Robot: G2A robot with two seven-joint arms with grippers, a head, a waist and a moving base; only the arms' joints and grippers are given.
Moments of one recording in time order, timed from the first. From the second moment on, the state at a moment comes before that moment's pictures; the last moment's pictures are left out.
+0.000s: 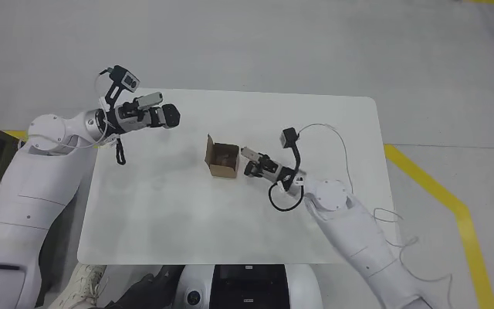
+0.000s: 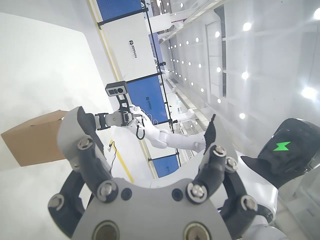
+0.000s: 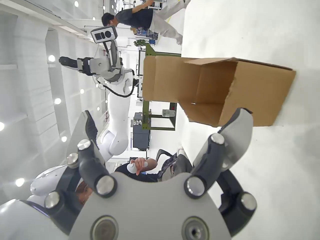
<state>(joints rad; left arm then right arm) 0.94 -0.72 -1.22 -1.32 -0.86 -0.33 -1.18 -1.11 -1.33 0.92 -1.33 0.27 -0.28 0.60</state>
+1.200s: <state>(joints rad) 1.09 -0.72 -1.44 -1.34 -0.90 -0.33 -1.23 -0.96 -1.46 0.63 -1.22 0.22 -0.26 0.70</state>
